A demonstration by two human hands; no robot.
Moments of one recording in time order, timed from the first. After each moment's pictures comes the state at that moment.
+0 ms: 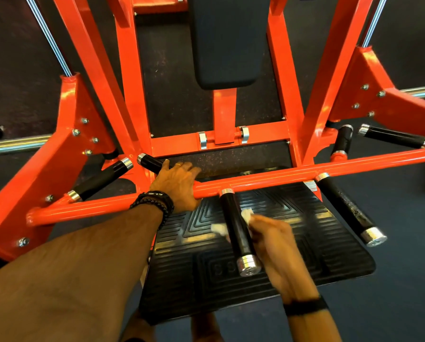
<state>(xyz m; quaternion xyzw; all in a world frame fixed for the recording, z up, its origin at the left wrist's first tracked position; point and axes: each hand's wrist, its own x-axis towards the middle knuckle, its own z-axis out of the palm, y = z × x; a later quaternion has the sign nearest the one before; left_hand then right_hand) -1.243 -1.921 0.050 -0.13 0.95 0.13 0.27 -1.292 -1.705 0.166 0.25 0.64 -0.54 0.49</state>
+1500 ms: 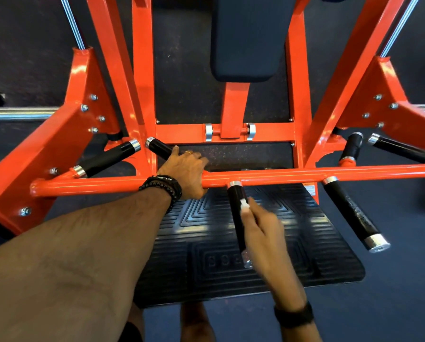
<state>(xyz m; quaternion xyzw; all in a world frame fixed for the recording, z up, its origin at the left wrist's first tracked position) -1.245 -1.922 0.056 -0.12 0.94 0.13 0.28 -1.276 -1.722 0.161 -0.13 0.86 -0.34 0.37</state>
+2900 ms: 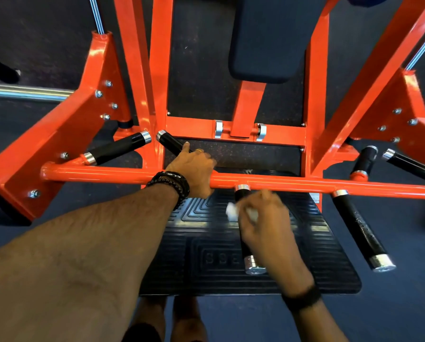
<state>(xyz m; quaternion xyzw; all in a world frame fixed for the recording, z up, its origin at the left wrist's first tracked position) -1.245 -1.923 0.065 -0.12 0.93 0.15 0.31 -1.301 -1.733 0.144 -0.35 0.87 -0.20 0.29</state>
